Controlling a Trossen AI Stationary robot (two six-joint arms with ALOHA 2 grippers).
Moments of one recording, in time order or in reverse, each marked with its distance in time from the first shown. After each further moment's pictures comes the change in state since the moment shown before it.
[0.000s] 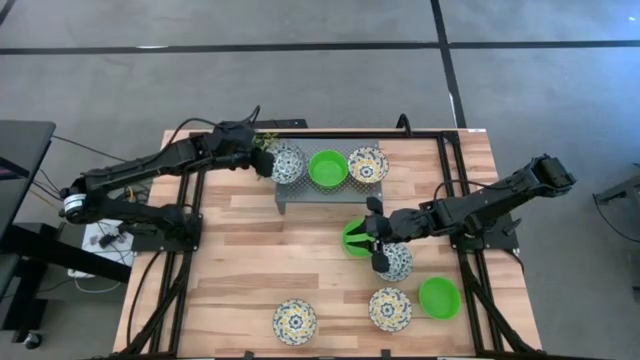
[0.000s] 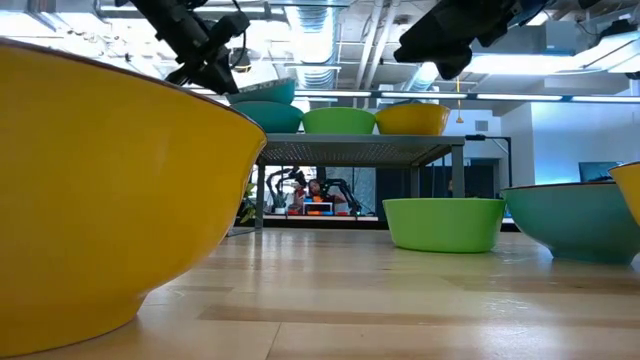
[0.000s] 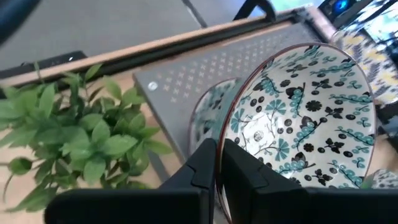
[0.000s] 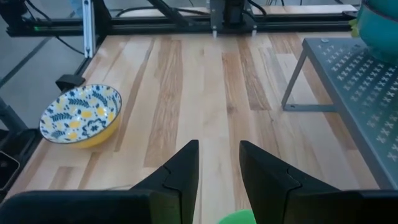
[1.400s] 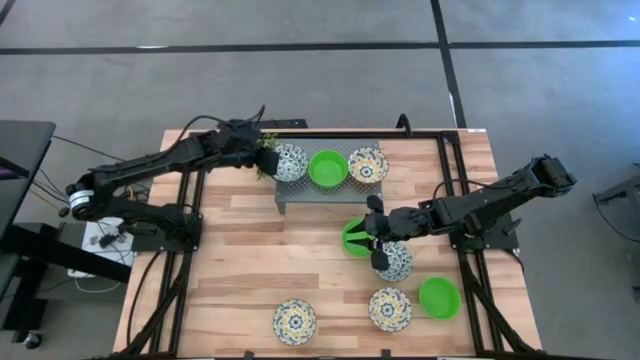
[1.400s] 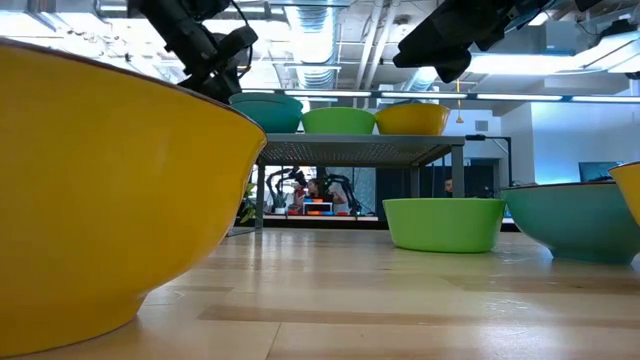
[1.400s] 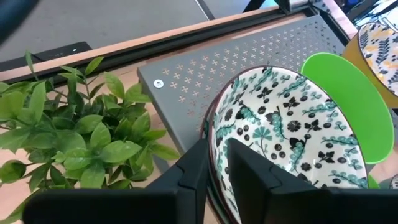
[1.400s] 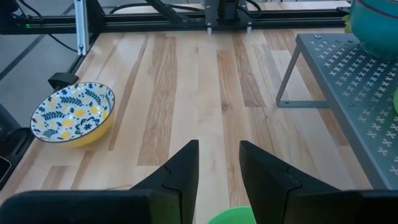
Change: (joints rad) left arm 0.028 0.066 0.000 0.028 0.021 0.011; right arm -0.014 0.000 0.000 -0.014 0.000 0.000
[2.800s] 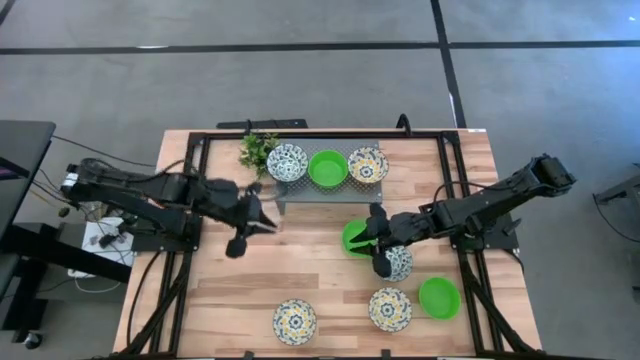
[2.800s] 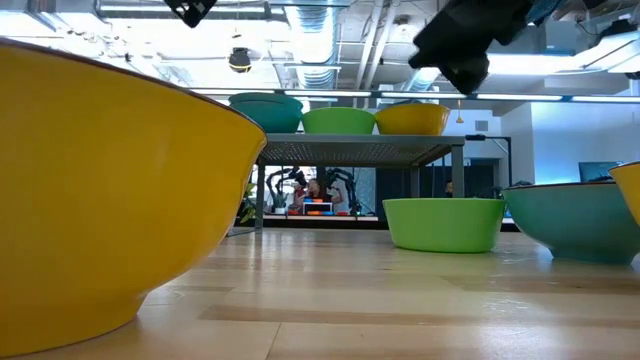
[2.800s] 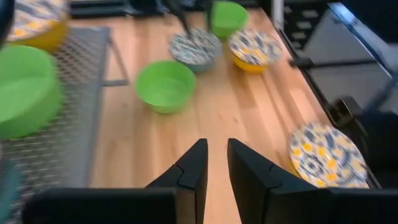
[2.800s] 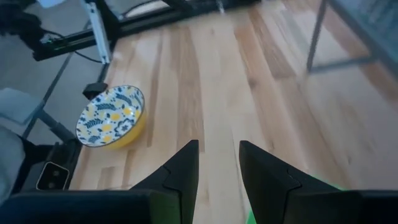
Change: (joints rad) left arm -0.638 -0.138 0.000 -0.015 0.157 0.573; right arm 0.035 0.002 0.000 -0.039 -0.050 0.248
